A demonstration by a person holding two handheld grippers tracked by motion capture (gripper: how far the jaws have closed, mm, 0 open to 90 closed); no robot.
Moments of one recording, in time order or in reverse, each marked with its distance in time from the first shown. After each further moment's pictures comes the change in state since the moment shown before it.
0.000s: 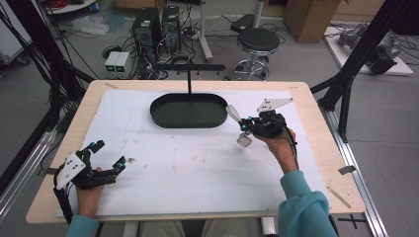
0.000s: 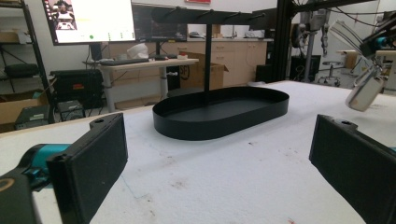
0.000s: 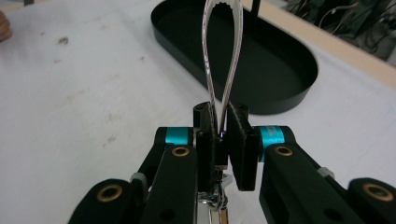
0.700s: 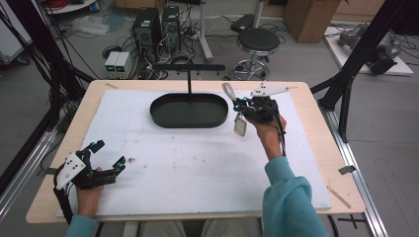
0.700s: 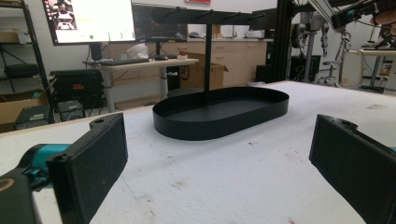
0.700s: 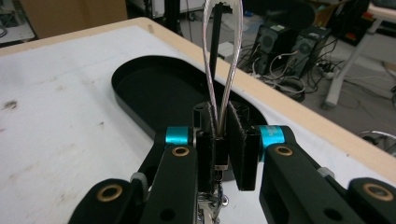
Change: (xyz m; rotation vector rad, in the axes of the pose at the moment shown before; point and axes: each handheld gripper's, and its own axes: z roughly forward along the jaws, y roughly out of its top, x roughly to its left) left arm 0.000 0.000 0.000 0.000 0.000 0.000; right arm 0.000 0.041 0.013 -0.148 -0.165 -0.010
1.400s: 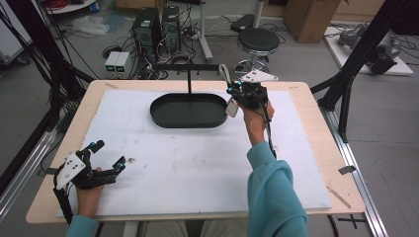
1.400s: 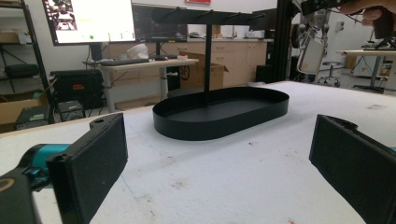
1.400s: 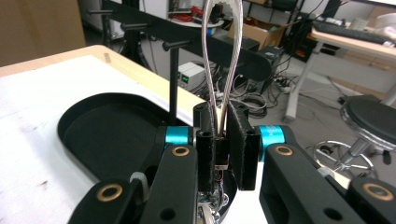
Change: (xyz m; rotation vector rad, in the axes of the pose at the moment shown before) left arm 0.000 0.000 0.000 -0.001 -0.001 -0.002; right arm -0.002 0.029 0.033 -0.071 -0.166 0.021
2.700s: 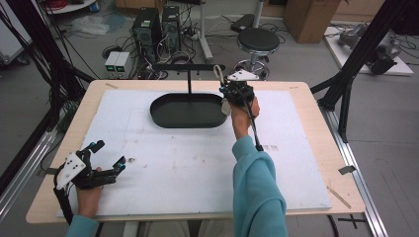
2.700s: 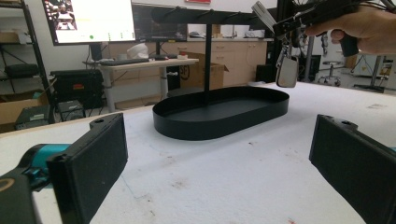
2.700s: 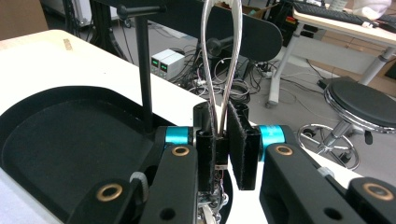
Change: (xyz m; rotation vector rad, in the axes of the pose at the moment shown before) left arm 0.000 0.000 0.000 0.002 0.000 0.005; right arm 0.004 -0.014 0.055 0.061 -0.098 0.021
